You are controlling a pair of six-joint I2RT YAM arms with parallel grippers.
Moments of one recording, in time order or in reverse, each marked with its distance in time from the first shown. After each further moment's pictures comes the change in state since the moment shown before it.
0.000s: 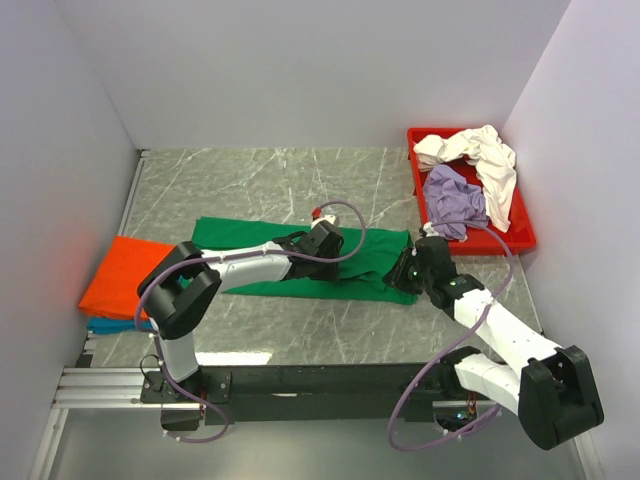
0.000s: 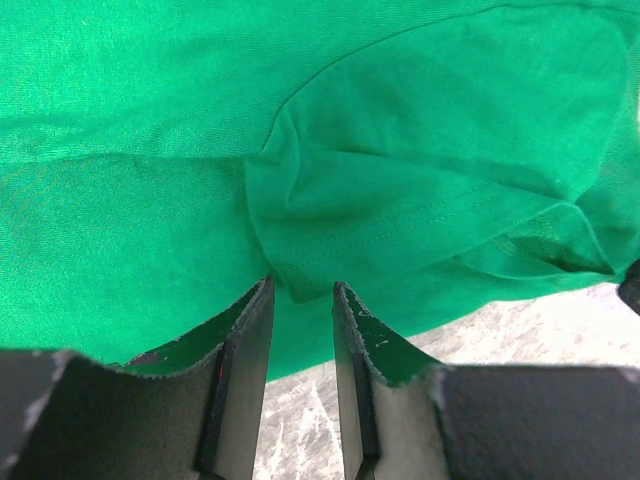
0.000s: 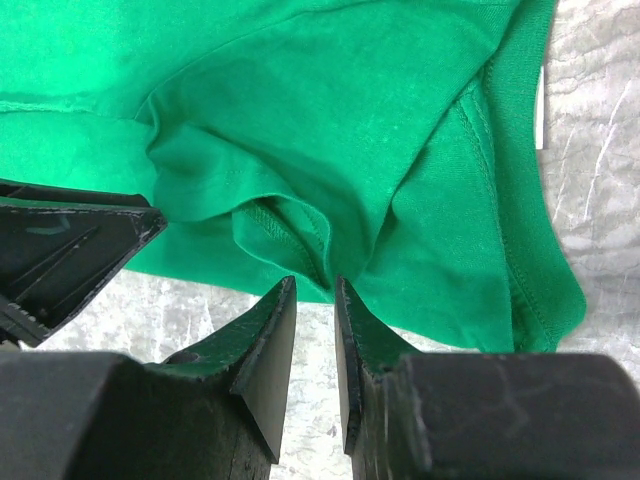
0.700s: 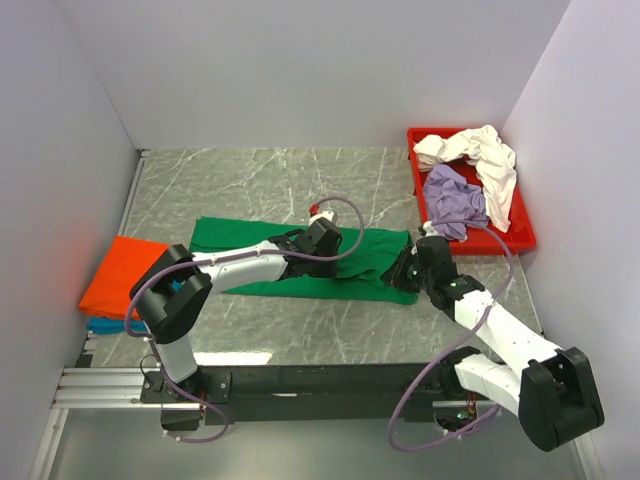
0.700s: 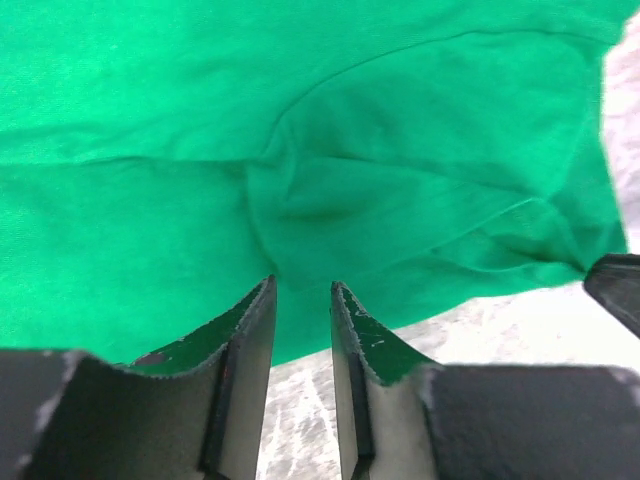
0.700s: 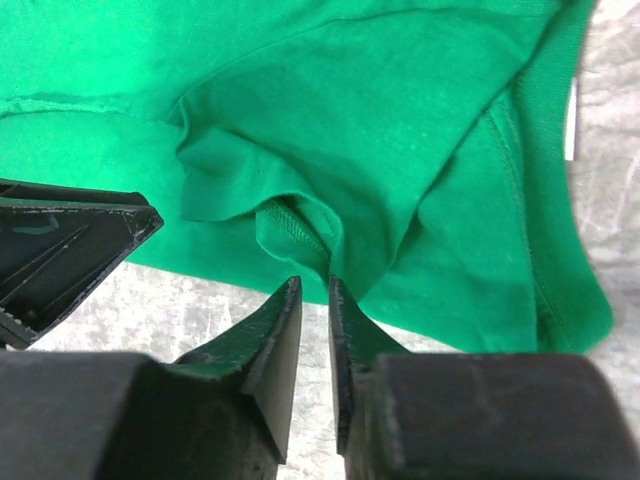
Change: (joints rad) left arm -0.001 -0.045 0.003 -0.026 -0.037 0.002; right arm -0.002 -0.005 -0.008 0.044 -0.036 0.014
